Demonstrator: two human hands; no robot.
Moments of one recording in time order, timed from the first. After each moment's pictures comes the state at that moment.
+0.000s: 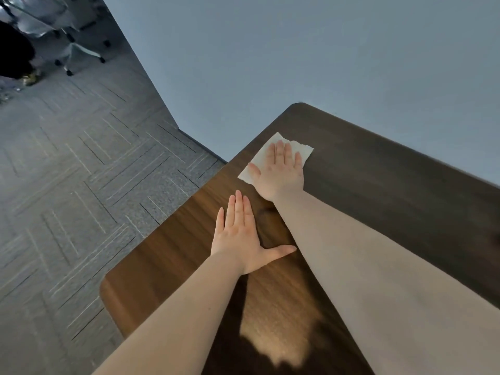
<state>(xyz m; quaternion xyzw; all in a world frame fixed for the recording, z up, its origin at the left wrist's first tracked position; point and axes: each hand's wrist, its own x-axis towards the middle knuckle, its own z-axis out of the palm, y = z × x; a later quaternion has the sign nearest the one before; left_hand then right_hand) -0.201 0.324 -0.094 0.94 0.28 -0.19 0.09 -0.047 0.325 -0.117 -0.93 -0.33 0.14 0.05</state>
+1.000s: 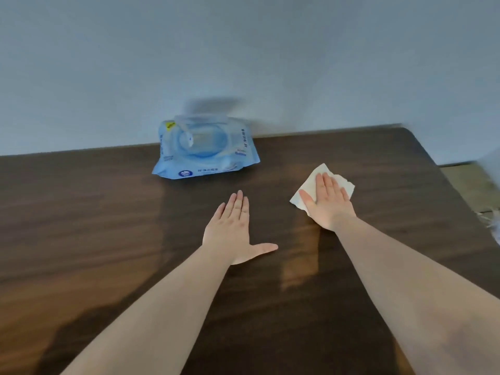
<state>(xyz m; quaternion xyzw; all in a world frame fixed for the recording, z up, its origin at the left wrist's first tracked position) -0.107 -0.088 -0.083 0.93 -0.26 -0.24 0.03 -0.112 -0.325 -0.095 -0.96 0.19 0.18 0.05</state>
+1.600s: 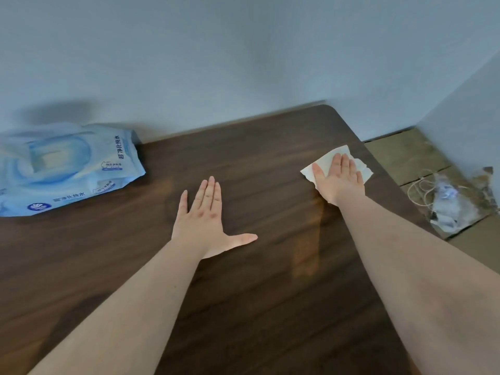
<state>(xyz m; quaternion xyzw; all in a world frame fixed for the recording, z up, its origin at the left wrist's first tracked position) -0.096 -0.247 -0.103 0.94 -0.29 -0.20 0.00 -0.136 -0.538 -0.104 -0.90 0.39 0.15 0.09</state>
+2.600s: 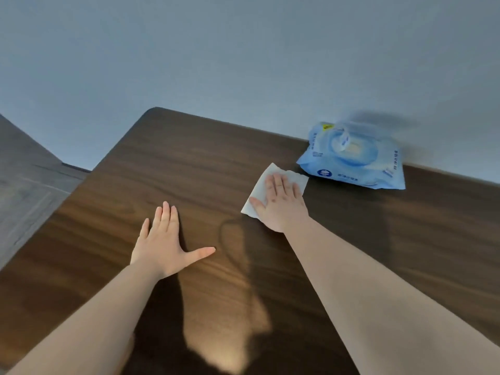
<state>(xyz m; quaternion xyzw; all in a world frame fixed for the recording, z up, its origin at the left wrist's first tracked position) -0.208 0.208 -0.084 0.97 0.16 -0.20 0.04 -0.070 -0.004 -0.102 -0.96 -0.18 0.20 0.05</state>
